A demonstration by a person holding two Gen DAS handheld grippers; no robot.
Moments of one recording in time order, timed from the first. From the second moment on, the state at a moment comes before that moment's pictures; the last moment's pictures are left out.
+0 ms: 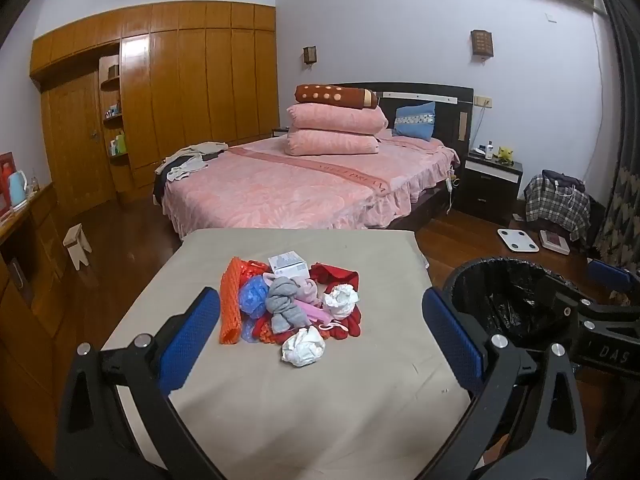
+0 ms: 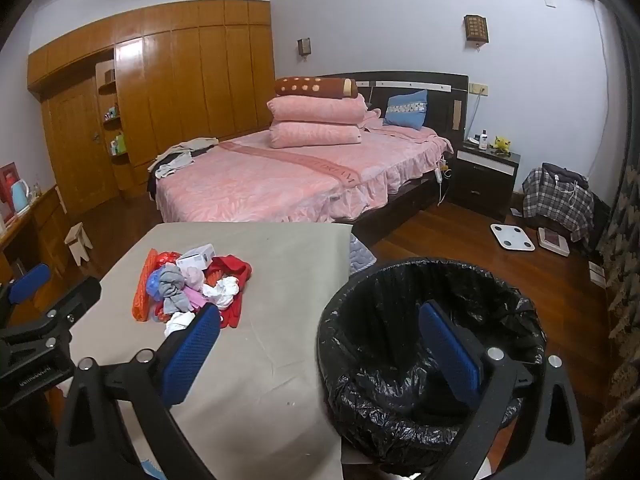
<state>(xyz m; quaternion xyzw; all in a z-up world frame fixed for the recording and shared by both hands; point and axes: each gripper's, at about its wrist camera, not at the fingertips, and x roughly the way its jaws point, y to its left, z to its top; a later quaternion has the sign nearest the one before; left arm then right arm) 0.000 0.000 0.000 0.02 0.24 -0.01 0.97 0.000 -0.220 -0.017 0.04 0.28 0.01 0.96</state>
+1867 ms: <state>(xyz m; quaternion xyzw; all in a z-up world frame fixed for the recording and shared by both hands) 0.001 0.000 0.000 0.02 0.24 -0.01 0.97 0.002 -0.219 -0.020 0.04 0.28 0.01 0.96</state>
